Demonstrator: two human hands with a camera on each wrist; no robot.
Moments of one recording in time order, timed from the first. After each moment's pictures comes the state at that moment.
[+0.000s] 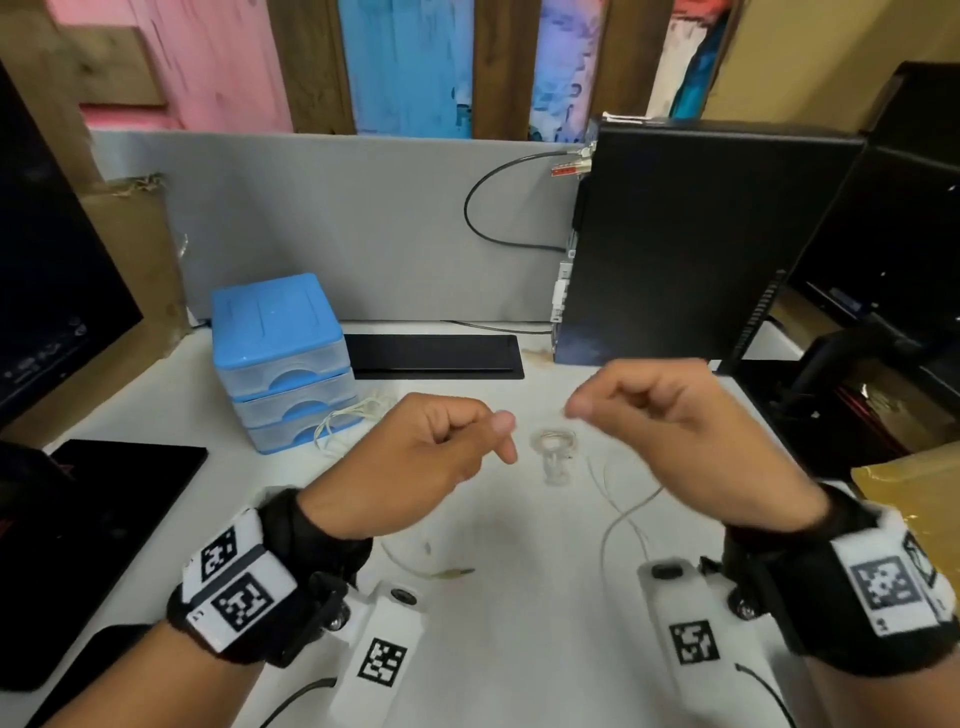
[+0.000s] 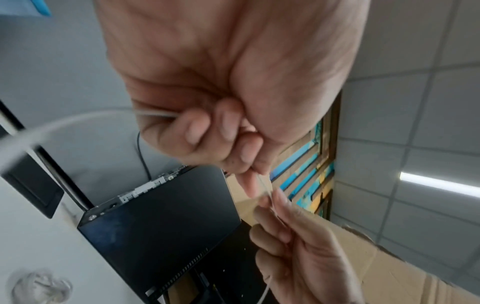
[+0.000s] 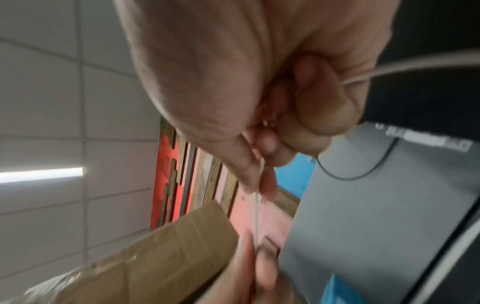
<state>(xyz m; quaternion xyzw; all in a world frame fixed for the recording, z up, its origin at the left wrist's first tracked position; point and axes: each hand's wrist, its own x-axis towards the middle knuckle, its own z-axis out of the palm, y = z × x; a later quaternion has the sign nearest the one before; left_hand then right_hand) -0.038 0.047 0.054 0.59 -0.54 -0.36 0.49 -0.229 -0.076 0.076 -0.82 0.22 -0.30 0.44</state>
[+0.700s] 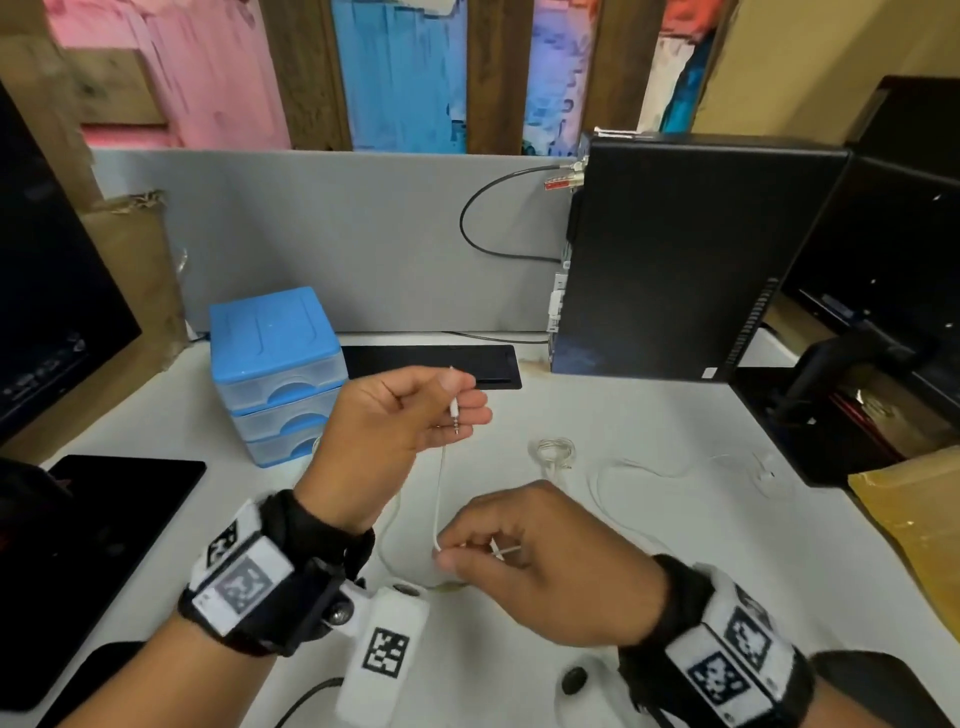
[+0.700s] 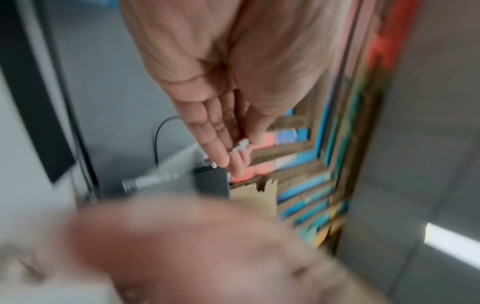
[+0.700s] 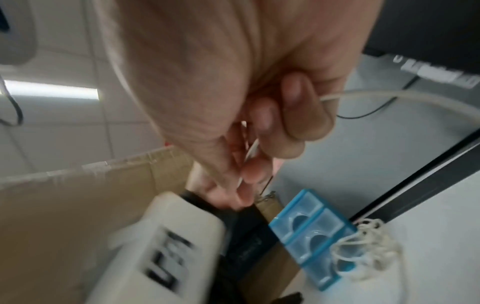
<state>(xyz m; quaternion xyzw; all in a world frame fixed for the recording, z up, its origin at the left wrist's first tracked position) -0.026 0.033 0.047 0.52 -0.37 -0.33 0.69 -0.190 -0.022 0.023 -0.91 0.10 -0.13 0.38</state>
